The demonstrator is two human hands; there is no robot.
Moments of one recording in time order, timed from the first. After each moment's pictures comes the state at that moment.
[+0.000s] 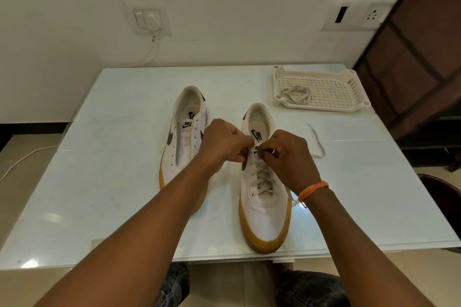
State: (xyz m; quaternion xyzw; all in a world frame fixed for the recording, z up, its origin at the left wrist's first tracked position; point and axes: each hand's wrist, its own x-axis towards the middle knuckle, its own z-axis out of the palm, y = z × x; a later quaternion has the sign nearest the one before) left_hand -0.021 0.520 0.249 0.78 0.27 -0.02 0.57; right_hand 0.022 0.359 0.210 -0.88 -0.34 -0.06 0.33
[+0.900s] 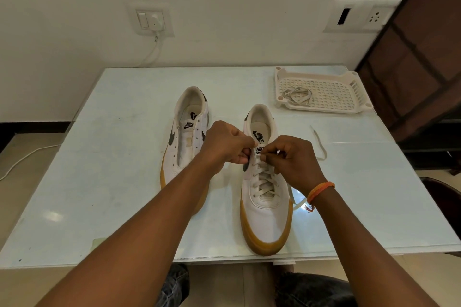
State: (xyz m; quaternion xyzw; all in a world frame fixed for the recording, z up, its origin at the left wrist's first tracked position) left_hand -0.019 0.521 0.247 0.75 0.27 -0.05 0.60; right_hand 0.022 0.352 0.209 -0.86 -0.27 0.04 0.43
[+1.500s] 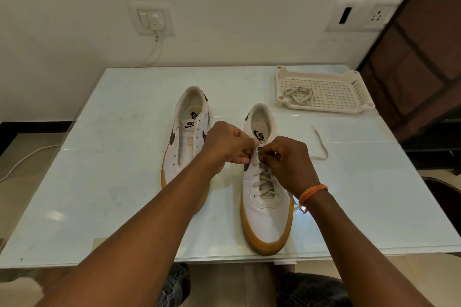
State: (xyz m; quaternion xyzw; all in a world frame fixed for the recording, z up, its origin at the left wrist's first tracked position) left_hand -0.021 0.521 0.250 0.74 0.27 -0.07 0.61; right_hand 0.019 0.361 0.204 -0.88 -0.31 -0.02 0.36
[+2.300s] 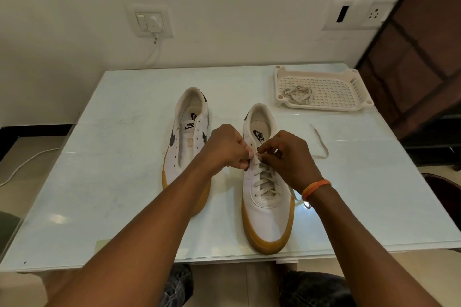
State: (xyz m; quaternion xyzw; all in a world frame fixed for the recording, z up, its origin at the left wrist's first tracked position) left_hand -0.022 0.524 0.248 0.81 0.25 -0.13 0.52; right_hand 0.022 0.359 0.211 -0.88 -0.29 0.03 0.37
